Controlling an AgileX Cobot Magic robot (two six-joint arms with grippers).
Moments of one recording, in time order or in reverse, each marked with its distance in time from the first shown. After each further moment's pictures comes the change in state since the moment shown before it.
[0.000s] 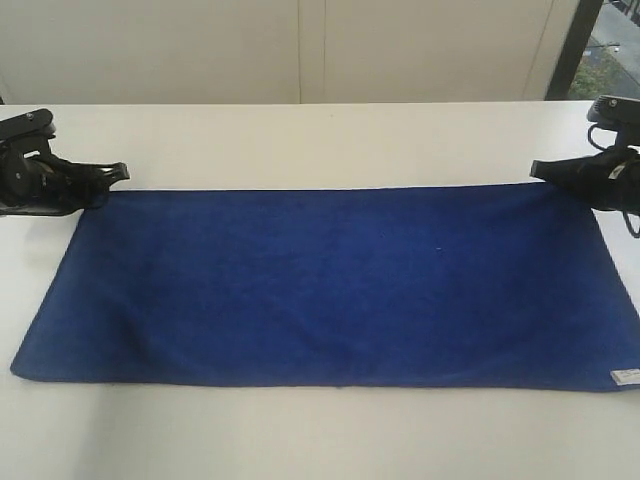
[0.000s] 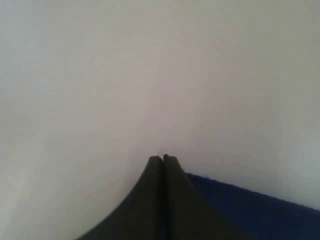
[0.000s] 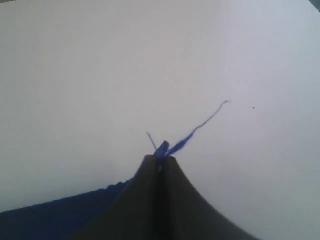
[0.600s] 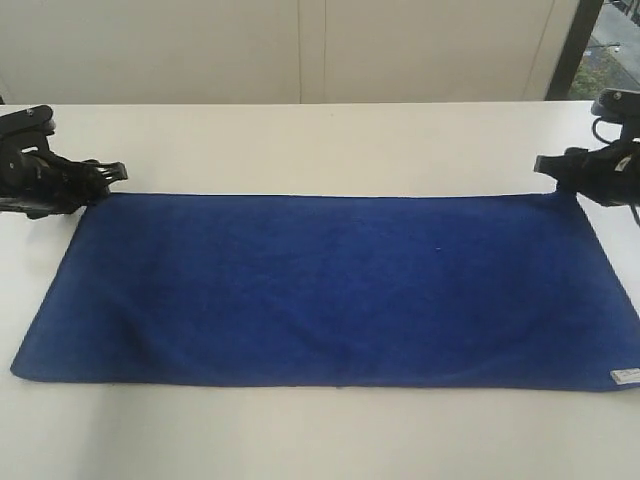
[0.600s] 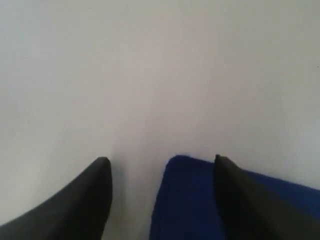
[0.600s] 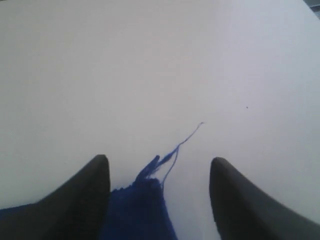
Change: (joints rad) left arm 0.002 -0.040 -0.002 0.000 0.088 0.044; right arm 0.000 -0.052 0.000 0.000 0.080 -0.006
